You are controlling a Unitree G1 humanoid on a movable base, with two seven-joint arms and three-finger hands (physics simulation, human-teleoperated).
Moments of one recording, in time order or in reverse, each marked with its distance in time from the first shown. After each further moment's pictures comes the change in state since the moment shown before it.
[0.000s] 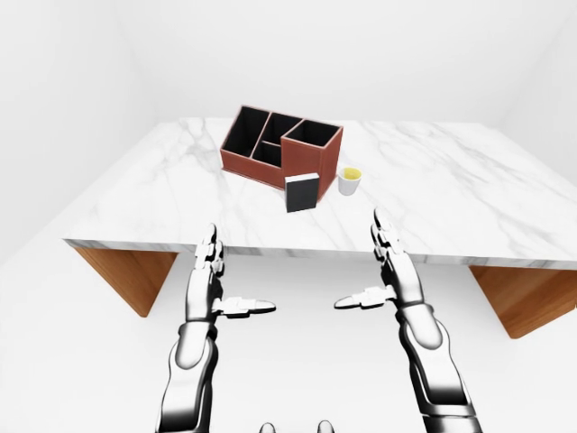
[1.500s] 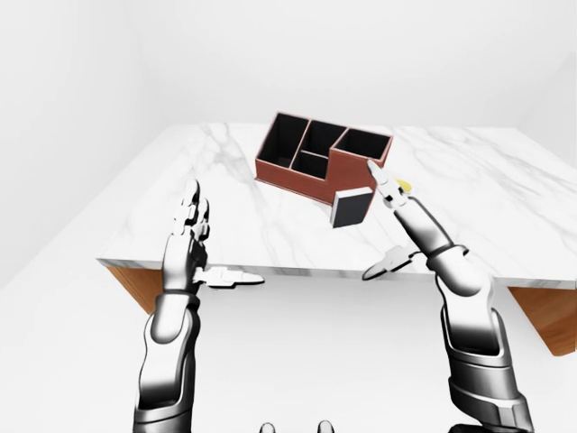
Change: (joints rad) left arm -0.151 0.065 0.083 -0.129 -0.030 0.048 -0.068; right arm -0.288 -0.171 -0.103 -0.137 -0.330 0.139 0.362
